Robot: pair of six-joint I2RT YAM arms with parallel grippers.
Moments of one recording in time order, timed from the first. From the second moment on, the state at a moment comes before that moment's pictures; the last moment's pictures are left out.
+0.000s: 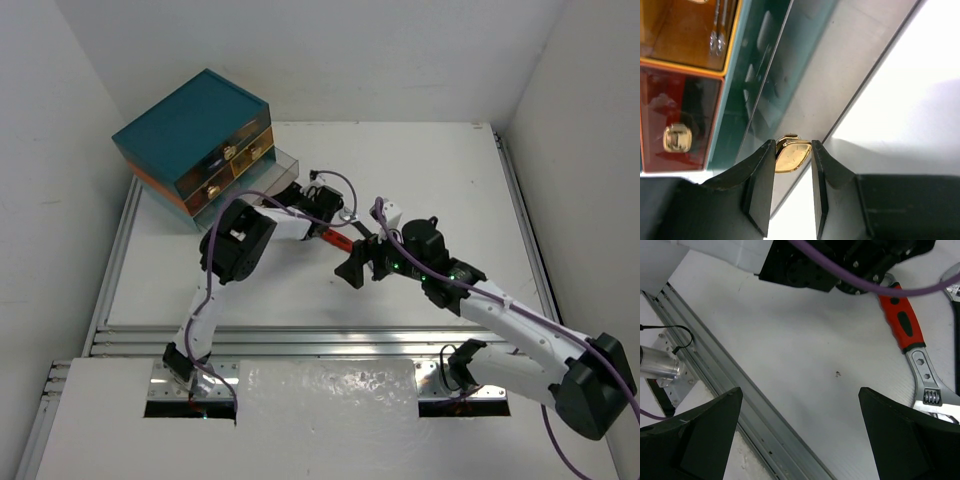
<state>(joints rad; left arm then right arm) -0.59 2.33 1.49 0.01 -1.23 0.26 0.65 1.03 0.60 -0.01 -0.26 0.30</state>
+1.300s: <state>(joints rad) -0.62 1.21 1.22 -0.41 -0.43 -0.46 0.47 1.75 1.23 -0.57 -0.15 -0.17</state>
